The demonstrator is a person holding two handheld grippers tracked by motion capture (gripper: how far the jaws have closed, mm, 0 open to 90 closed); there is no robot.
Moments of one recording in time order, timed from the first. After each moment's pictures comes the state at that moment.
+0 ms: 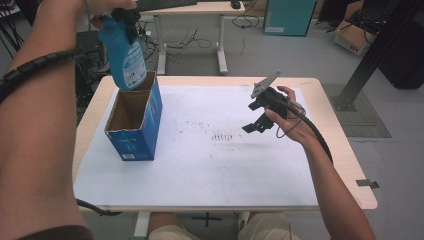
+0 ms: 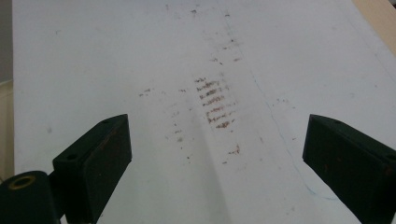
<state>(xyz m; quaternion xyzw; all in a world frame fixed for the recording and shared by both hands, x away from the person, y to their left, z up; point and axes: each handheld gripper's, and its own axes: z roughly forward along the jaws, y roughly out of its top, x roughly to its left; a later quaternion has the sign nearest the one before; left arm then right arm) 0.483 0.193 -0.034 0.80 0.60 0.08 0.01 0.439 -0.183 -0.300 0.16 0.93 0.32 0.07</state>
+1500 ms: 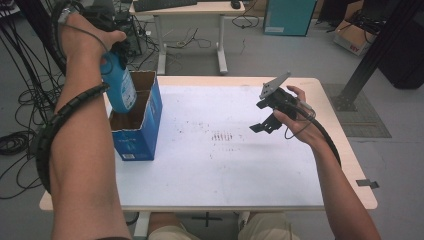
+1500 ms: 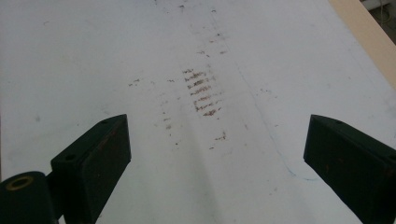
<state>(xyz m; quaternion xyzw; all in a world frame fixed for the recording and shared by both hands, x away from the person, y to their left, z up) 0.478 0.233 -0.118 0.69 0.72 0.06 0.02 0.432 -0.200 -0.296 0.16 0.93 0.33 0.09</state>
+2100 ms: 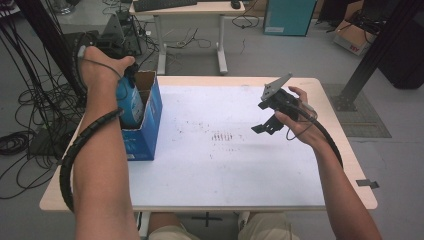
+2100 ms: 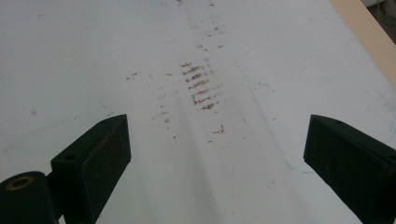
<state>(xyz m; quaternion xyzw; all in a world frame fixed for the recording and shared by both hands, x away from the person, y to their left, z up) 0.477 0.230 -0.180 0.68 0.73 0.05 0.04 0.430 -0.205 -0.299 0.16 0.93 0.32 0.10</state>
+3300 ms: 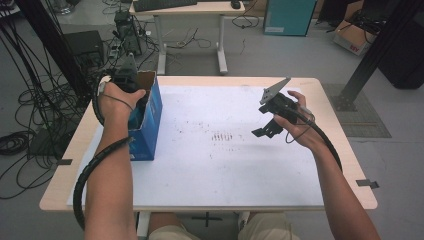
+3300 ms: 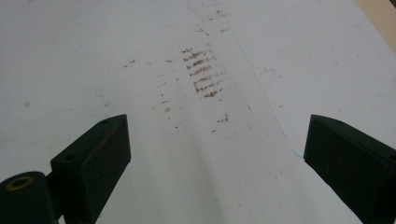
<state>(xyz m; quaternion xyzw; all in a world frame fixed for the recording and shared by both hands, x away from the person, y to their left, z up) 0.479 0.230 -0.273 0.70 0.71 0.03 0.01 0.430 -0.203 -0.311 0.17 0.93 0.30 0.09</state>
